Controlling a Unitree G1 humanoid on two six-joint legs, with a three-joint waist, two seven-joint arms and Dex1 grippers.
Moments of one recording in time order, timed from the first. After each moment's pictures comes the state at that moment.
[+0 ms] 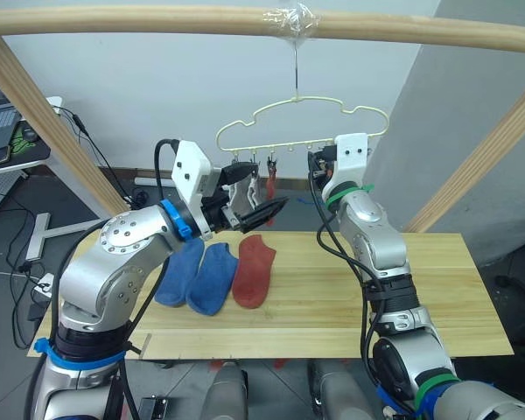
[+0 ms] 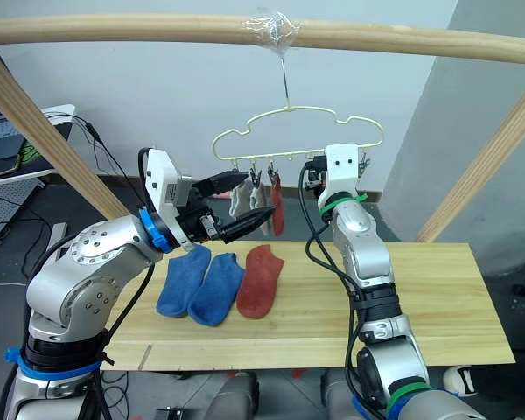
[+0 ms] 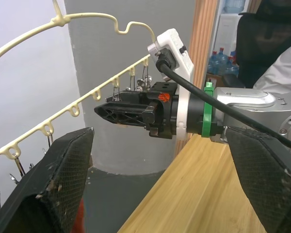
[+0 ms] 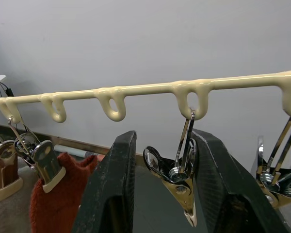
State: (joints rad) left arm -0.47 0.57 0.05 -0.46 -0.66 0.65 -0.60; right arm -0.74 0.01 -0.02 0.16 0.07 0.39 0.06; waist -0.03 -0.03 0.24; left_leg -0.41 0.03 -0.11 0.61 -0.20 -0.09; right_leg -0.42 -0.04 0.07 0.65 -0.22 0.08
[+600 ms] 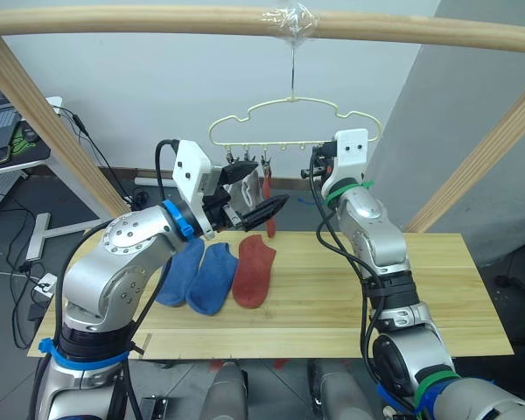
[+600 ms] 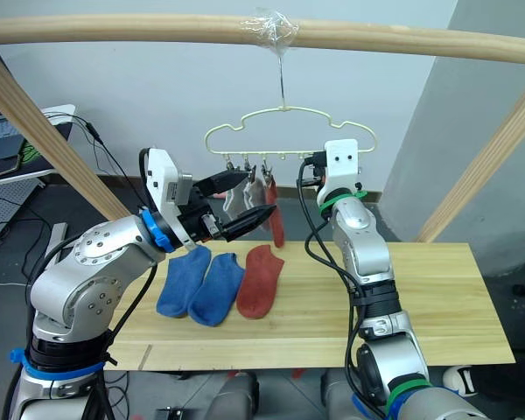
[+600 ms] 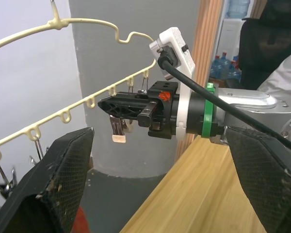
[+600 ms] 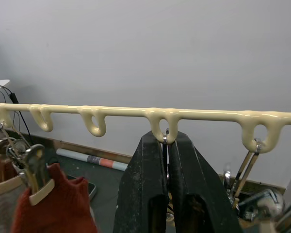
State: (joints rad) left arm -0.46 0.54 0.05 -0.46 -0.67 0.66 -0.56; right arm -0.76 0.00 -0.03 0.18 0.09 0.38 0.07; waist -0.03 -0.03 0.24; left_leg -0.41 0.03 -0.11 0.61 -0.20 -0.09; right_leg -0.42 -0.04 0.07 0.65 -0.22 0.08
